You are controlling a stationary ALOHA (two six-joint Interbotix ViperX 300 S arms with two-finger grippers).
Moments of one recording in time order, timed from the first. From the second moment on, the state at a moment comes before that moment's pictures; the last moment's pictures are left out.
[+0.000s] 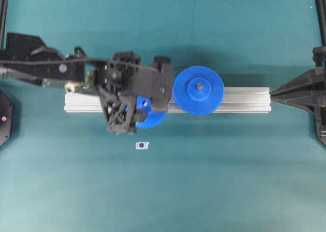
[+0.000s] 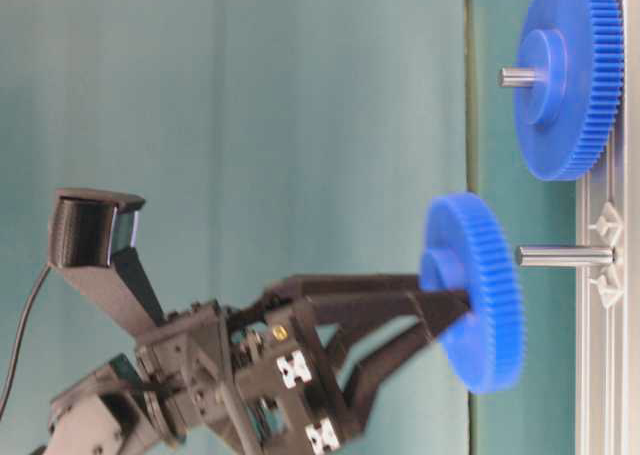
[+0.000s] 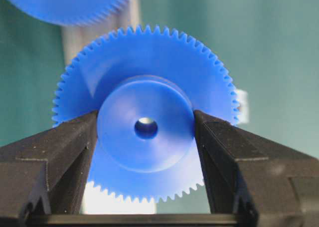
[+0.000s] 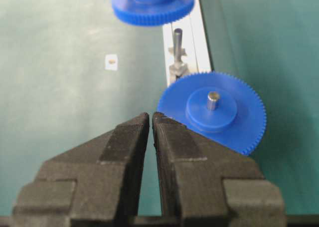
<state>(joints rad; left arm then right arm) 0.05 -0.03 0.38 0.02 0.52 0.13 -0.02 -1.08 1.18 0.03 0.24 0.03</state>
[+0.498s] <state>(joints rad) 0.08 0.08 0.34 0.02 0.47 0.17 -0.03 -1.11 1.20 0.03 0.24 0.03</state>
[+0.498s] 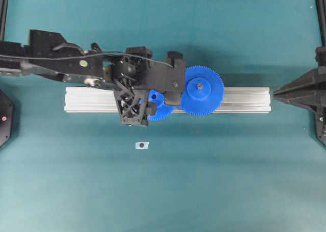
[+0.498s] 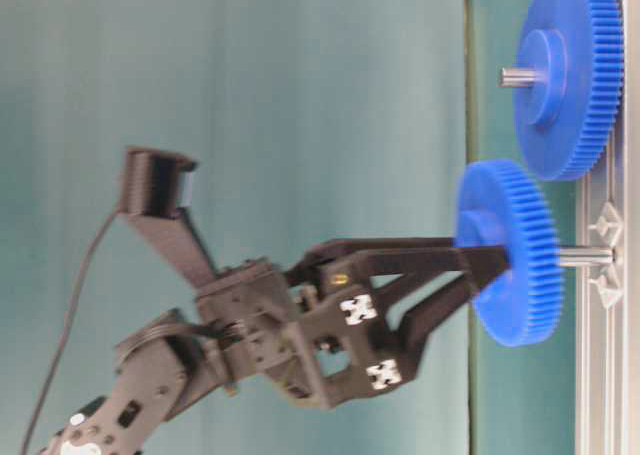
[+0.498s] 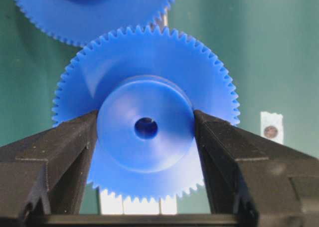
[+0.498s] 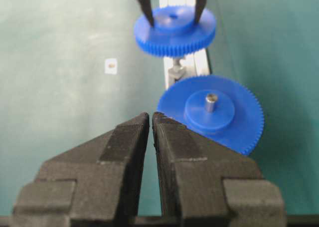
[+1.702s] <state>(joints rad) 0.11 0.07 0.34 0.02 0.63 0.19 -0.04 -1.12 1.20 0.03 0.24 0.03</state>
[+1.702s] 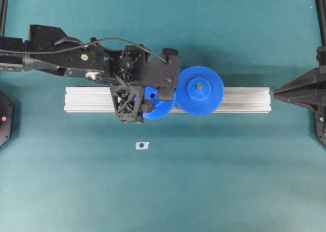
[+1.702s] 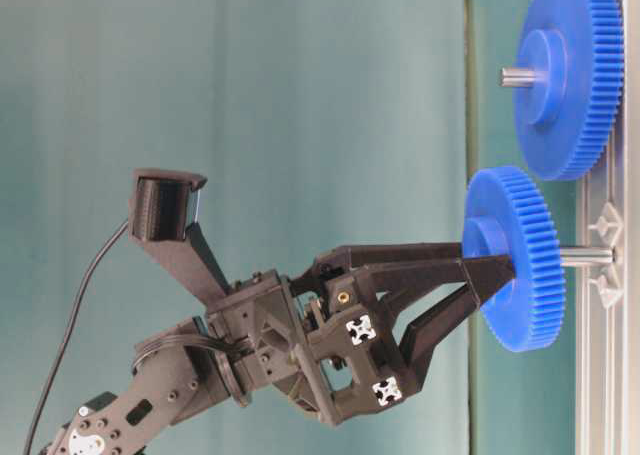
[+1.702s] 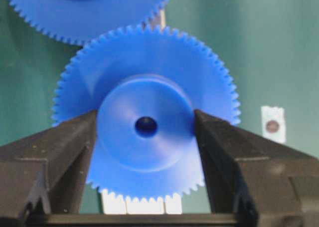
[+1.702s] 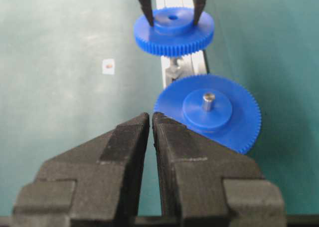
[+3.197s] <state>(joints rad) 0.11 0.12 0.27 0.02 0.60 0.19 -0.04 -1.12 1.21 0.03 0.23 0.03</state>
